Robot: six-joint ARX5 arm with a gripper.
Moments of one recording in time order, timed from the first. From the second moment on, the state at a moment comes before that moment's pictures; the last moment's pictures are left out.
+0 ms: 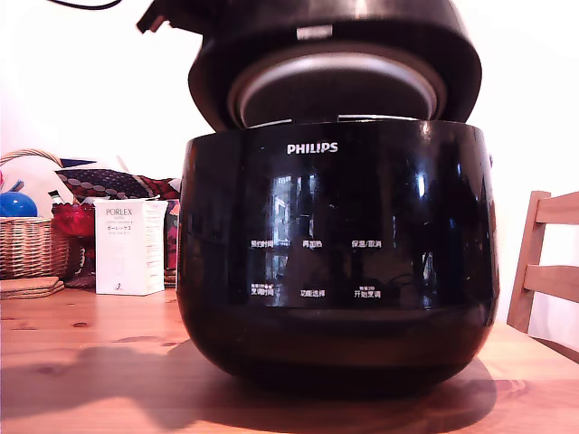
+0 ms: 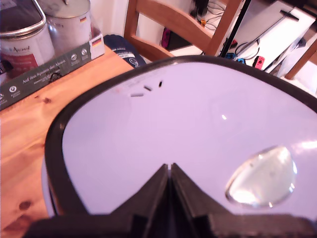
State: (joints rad) arm -0.69 1.33 1.19 -0.45 0.24 -0.02
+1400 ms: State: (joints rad) arm -0.80 1.12 0.78 -0.13 0.16 0.06
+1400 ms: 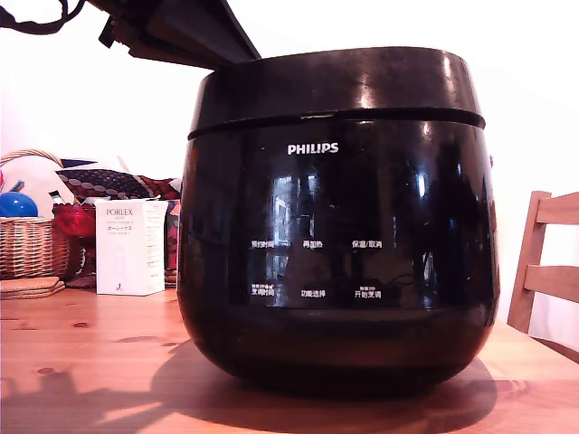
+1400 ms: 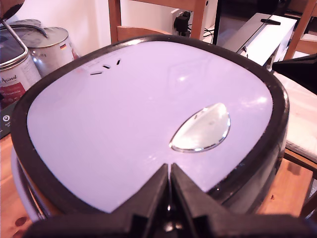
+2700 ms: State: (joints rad) arm -0.81 1.17 0.75 -0.03 0.19 0.06
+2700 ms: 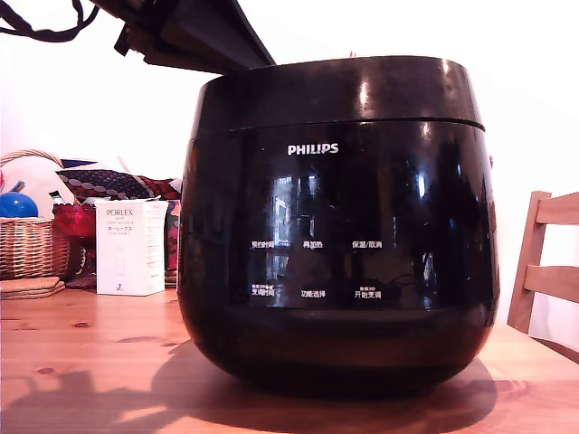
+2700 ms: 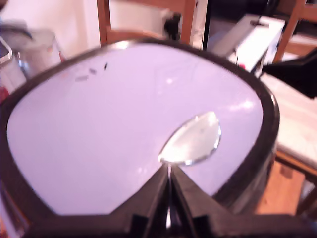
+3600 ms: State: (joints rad) arm -0.37 0.96 0.87 -0.06 -0.01 0.13
